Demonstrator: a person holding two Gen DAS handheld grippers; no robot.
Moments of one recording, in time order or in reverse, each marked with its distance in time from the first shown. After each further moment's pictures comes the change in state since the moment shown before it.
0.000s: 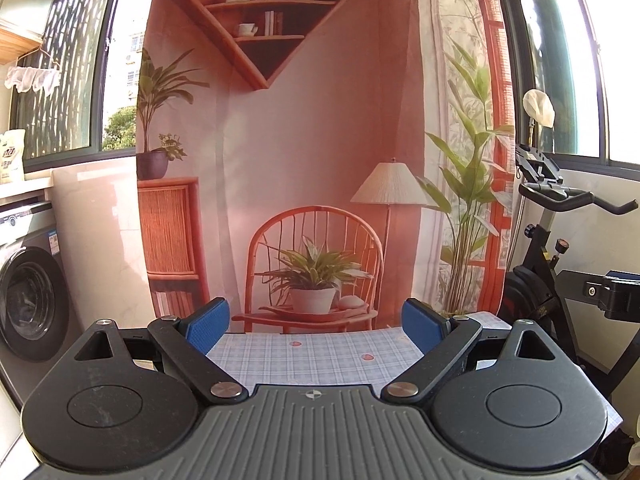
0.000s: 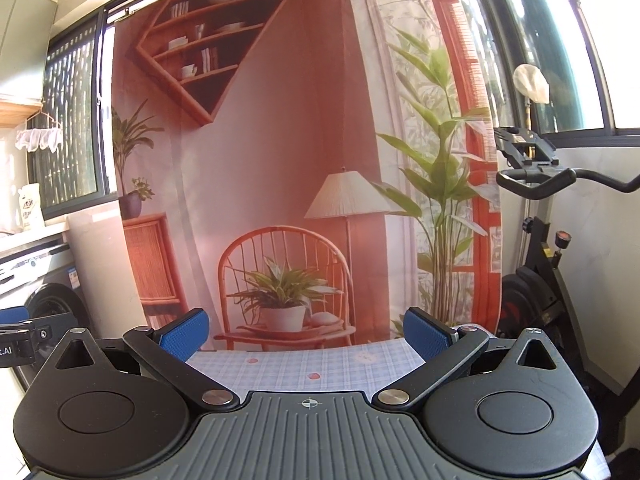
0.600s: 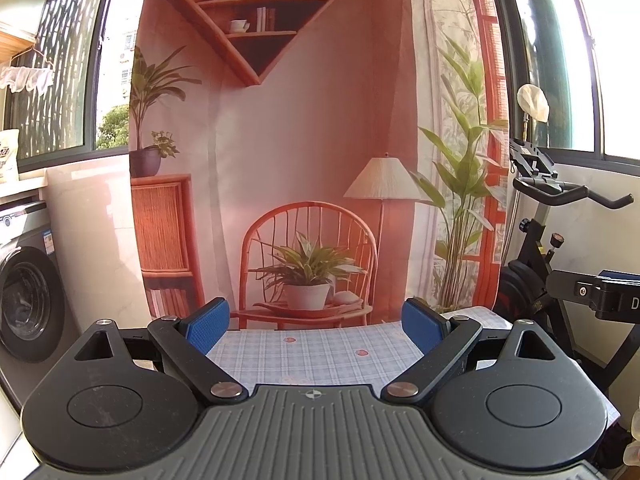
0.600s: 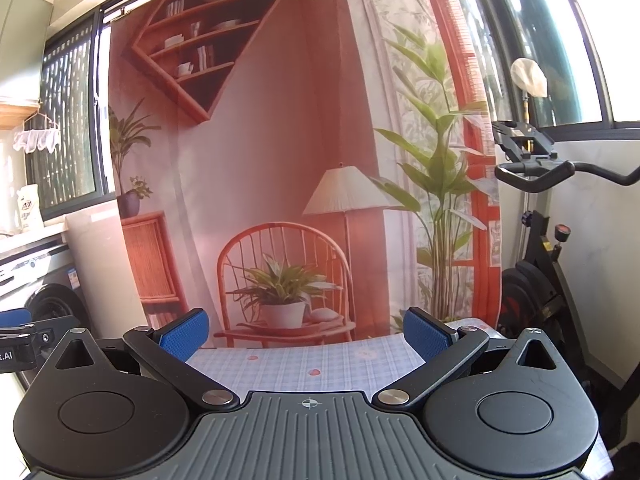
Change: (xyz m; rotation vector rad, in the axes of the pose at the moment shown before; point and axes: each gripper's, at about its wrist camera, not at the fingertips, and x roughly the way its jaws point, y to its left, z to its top) left arm 0.005 0.003 -0.002 0.010 0.012 -0.023; right arm 0.002 -0.002 -0.003 0.009 0.013 -0.001
